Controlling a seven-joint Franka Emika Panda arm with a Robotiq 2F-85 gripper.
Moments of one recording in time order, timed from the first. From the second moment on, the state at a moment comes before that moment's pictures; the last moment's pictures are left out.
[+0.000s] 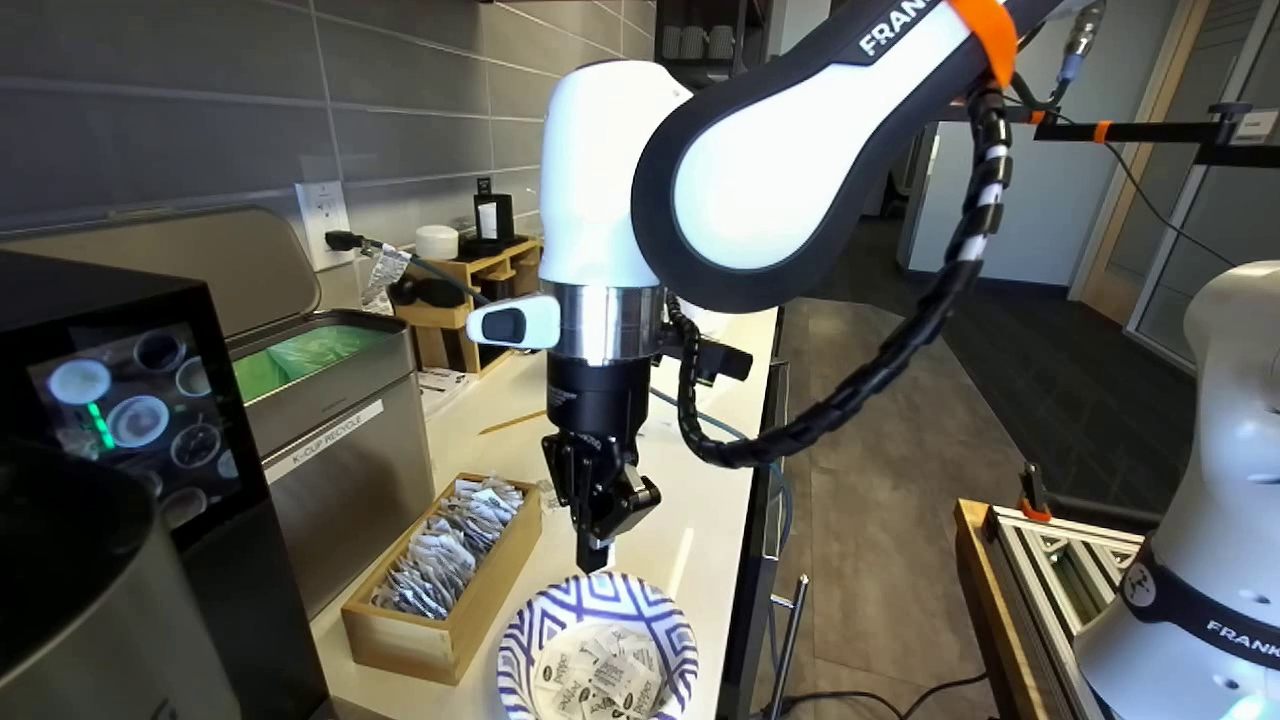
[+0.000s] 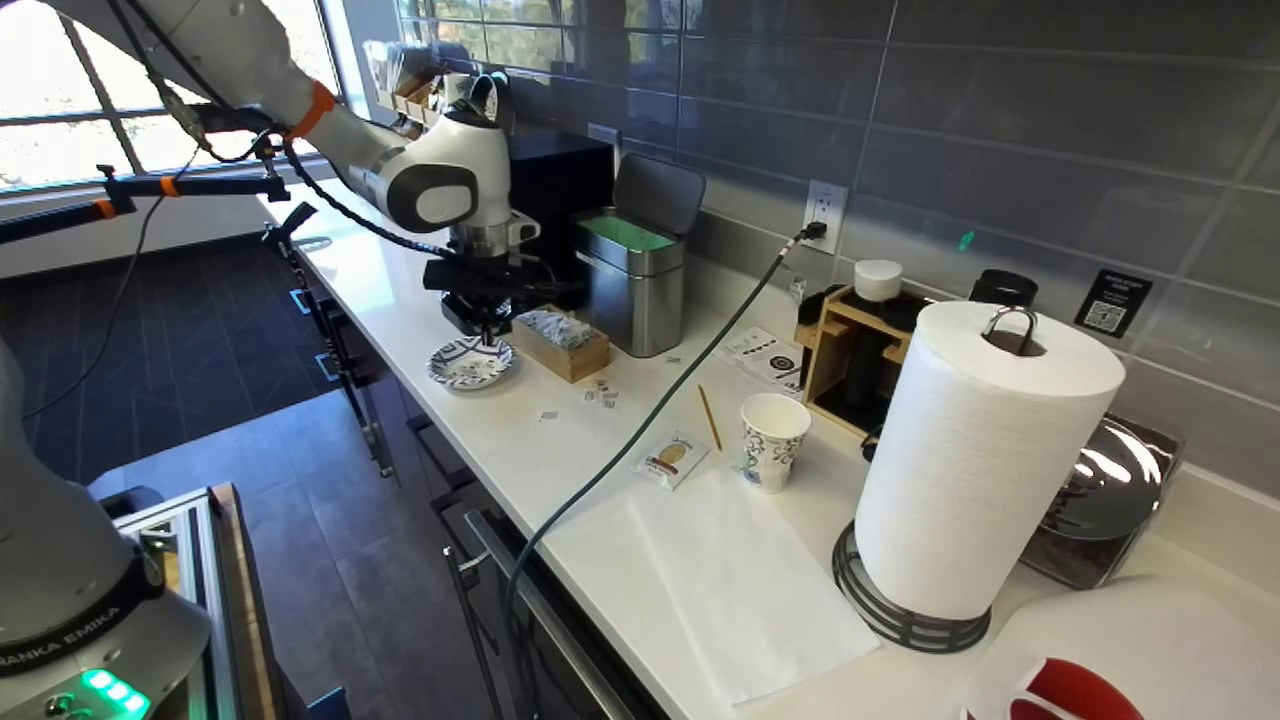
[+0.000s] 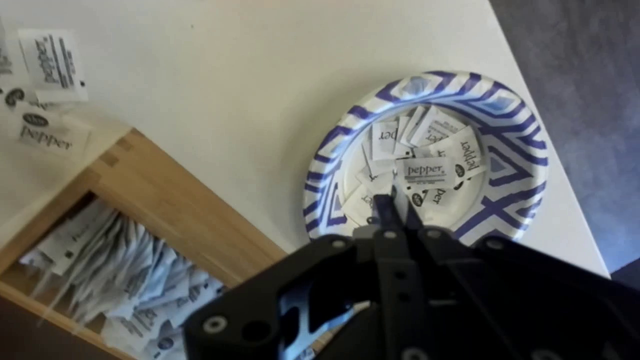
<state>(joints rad) 0.07 0.10 0.20 -2.28 0.16 2.39 -0.85</state>
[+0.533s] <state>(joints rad) 0.08 0.11 0.19 -2.23 0.21 2.33 -1.01</state>
